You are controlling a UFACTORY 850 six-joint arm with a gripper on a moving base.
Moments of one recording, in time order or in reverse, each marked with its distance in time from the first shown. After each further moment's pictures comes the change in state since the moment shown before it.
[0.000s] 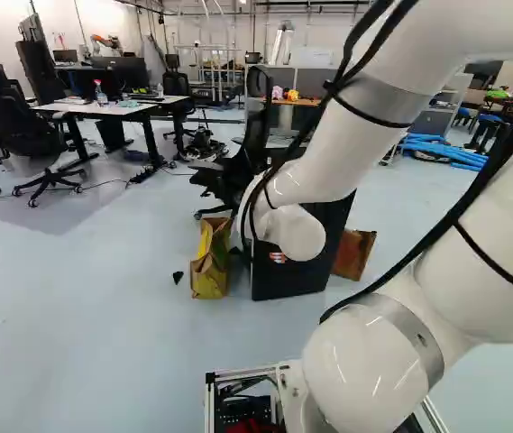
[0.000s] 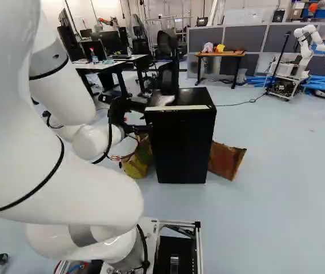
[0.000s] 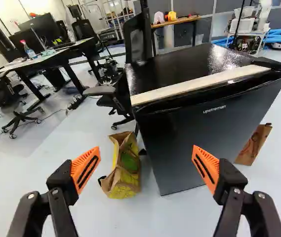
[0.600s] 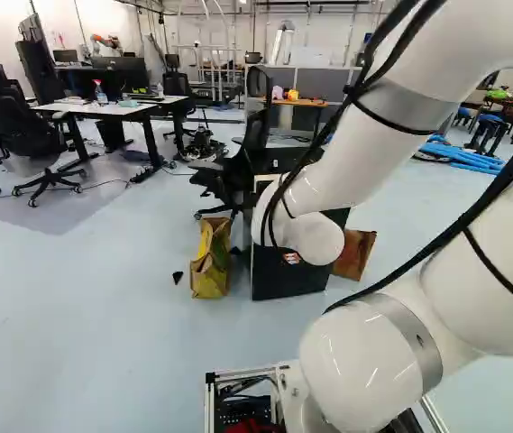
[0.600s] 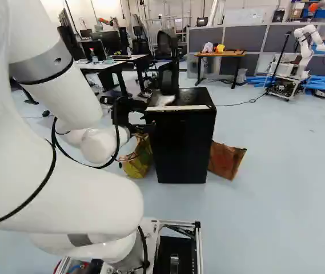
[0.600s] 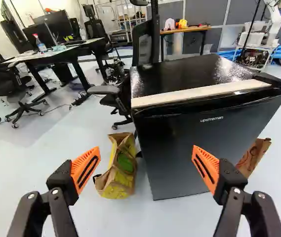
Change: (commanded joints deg) arm -6.7 3.1 2.7 -11.7 0.0 0.0
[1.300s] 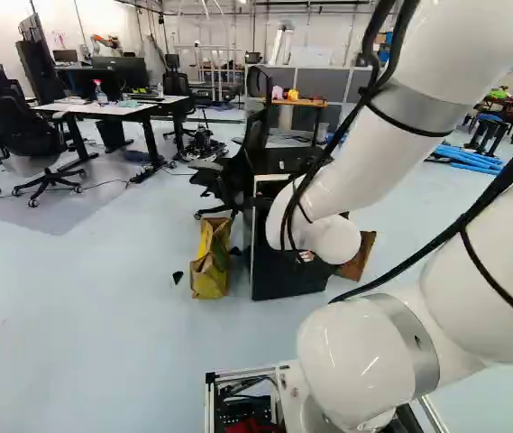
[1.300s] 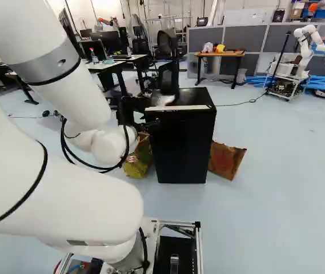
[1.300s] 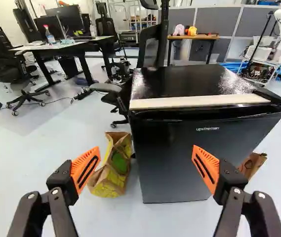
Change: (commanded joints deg) arm -8.5 0.8 0.7 -13.7 0.0 0.0
